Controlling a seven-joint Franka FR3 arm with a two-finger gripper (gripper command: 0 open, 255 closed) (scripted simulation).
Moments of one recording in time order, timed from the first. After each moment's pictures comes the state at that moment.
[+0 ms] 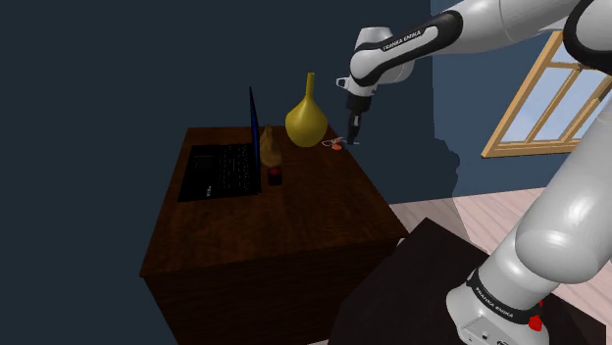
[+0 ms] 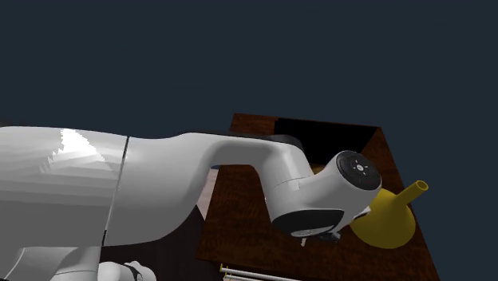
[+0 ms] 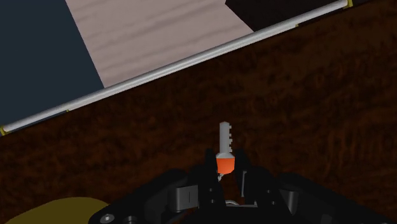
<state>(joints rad) -0.06 0.06 -0.10 -2.07 0.02 2.12 -0.87</state>
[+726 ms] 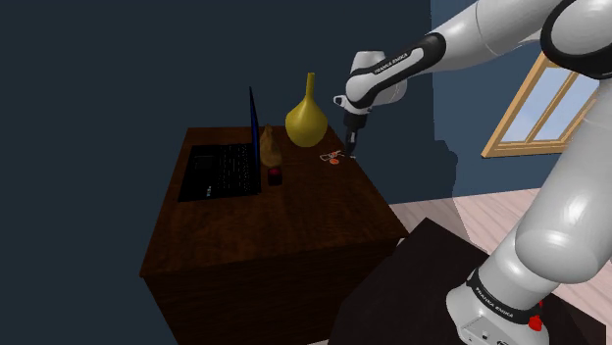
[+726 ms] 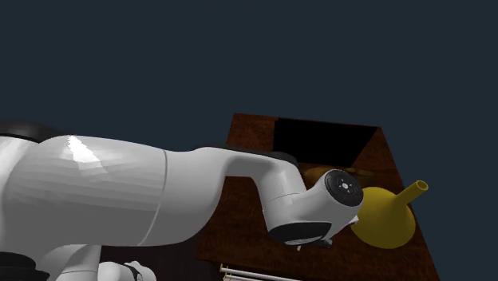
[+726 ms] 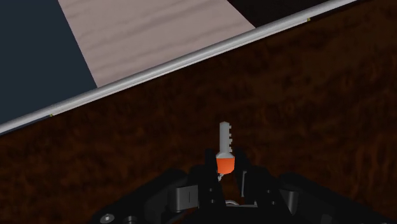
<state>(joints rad) -0.07 0.13 -0.10 -2.14 0.03 2.26 -0.87</state>
